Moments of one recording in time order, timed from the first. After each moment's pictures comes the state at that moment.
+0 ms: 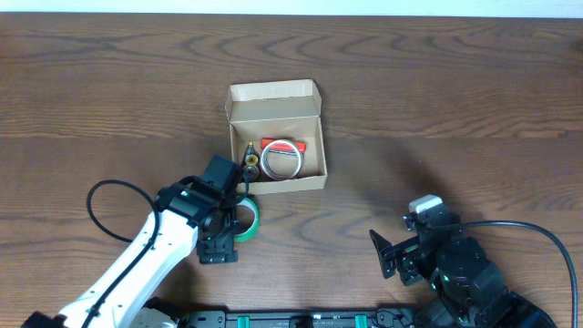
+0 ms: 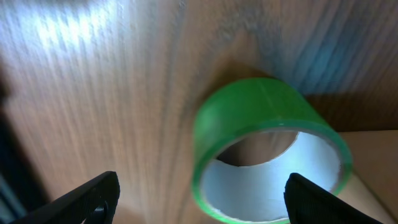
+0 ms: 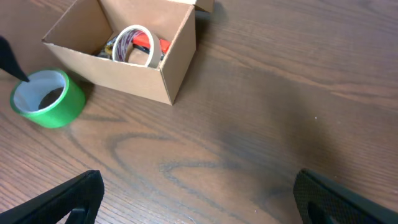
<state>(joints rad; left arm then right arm) -0.47 1.29 0.76 -0.86 0.15 -2.02 0.69 0.41 0.69 -0.94 0.21 0.22</state>
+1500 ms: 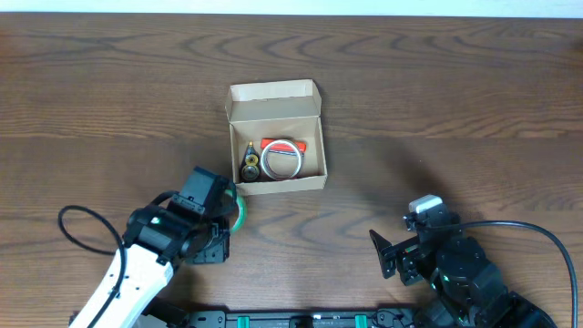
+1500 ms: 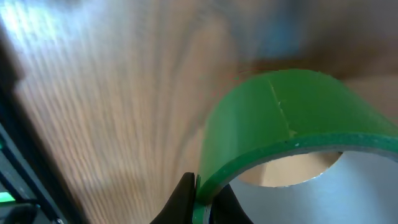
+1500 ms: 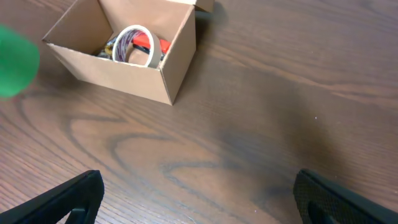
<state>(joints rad) -0.47 1.06 0.81 -0.98 0.14 -1.97 0.69 0.41 0.69 -0.94 0.21 0.22</state>
